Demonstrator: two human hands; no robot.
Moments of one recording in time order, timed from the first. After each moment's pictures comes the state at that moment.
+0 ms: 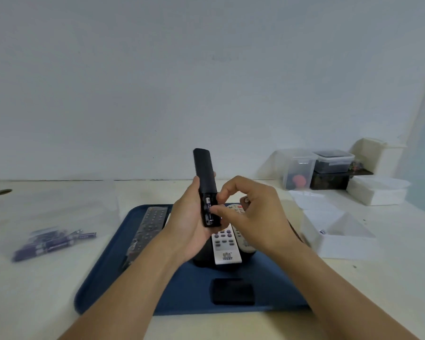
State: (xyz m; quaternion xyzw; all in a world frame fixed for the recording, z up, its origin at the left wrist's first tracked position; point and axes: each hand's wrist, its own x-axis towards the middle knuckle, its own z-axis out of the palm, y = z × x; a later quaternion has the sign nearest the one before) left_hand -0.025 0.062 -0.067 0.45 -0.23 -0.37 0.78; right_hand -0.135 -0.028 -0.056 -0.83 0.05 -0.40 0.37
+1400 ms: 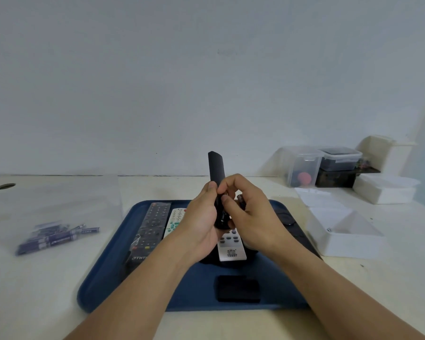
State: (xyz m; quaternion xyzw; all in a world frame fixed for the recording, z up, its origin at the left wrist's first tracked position) left_hand -0.047 0.059 -0.063 0.49 -0.18 -0.35 0.77; right_hand -0.107 -0.036 -0.081 -0.80 0.03 -0.35 0.48
